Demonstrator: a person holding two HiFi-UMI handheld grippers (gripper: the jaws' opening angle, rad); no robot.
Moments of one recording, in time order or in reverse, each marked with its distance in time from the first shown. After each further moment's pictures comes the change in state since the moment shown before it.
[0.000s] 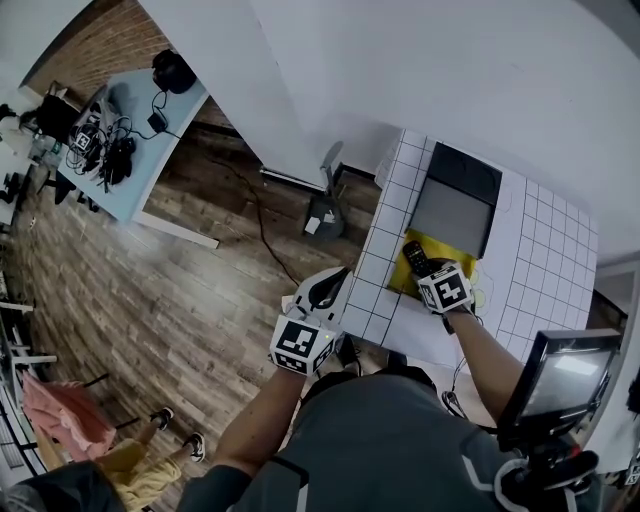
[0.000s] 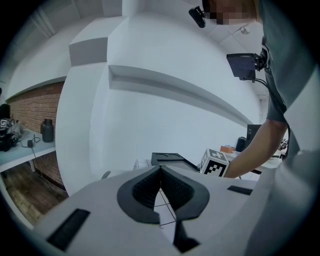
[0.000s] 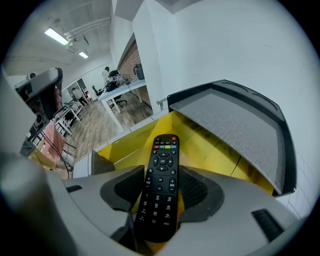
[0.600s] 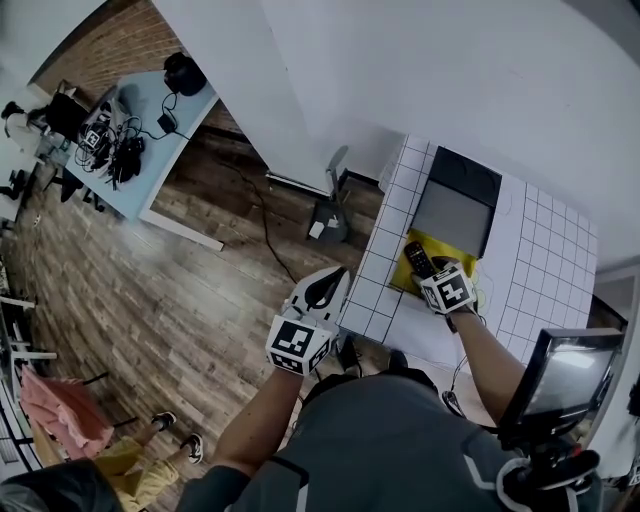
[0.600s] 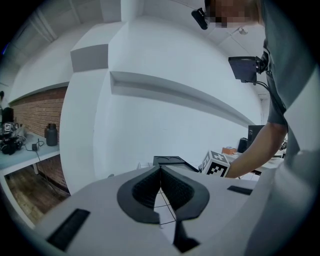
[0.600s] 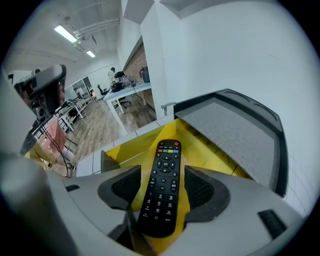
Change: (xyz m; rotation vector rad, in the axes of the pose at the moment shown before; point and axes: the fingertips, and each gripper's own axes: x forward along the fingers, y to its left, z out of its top) left arm -0.021 -0.001 0.013 0.012 -0.027 0.028; right arm -0.013 0.005 0.008 -0.064 -0.041 0.003
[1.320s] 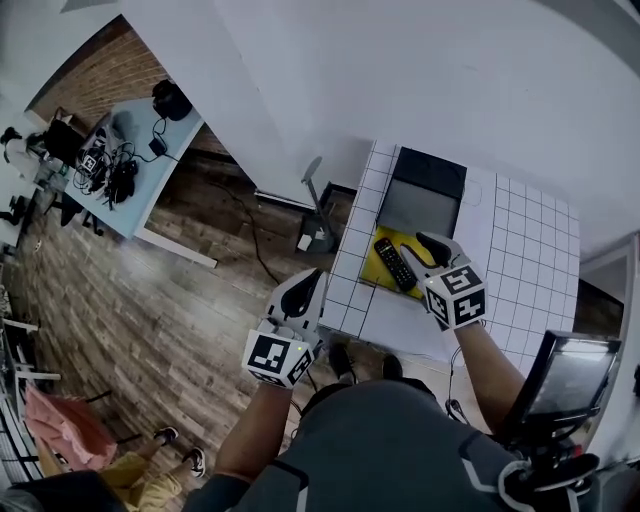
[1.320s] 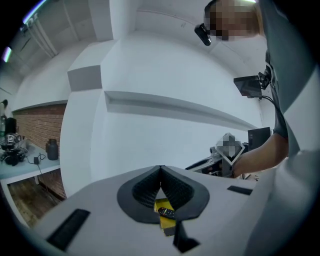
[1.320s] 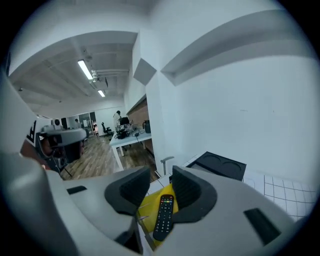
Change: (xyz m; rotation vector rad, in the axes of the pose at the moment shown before) left arm -0.021 -0.059 0.057 0.044 -0.129 0.036; right arm -0.173 0.004 0.088 0.019 -0.535 -0.014
